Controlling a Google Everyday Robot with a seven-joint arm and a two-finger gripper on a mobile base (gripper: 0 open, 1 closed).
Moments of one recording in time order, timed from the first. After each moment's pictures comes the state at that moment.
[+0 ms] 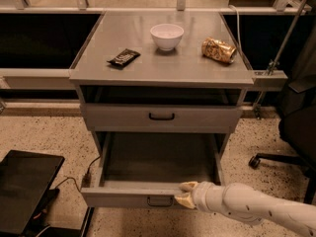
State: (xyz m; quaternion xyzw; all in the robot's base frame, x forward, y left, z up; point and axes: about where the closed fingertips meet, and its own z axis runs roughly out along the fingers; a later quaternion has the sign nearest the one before) arm 0.501 -0.111 0.447 -0.41 0.82 0.16 0.37
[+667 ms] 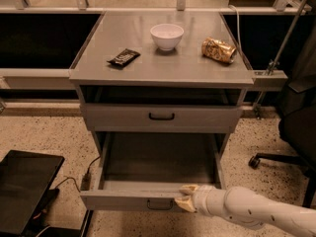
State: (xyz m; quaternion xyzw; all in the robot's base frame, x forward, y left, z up) arm 0.489 -0.112 0.447 -0.41 0.82 0.17 0.37
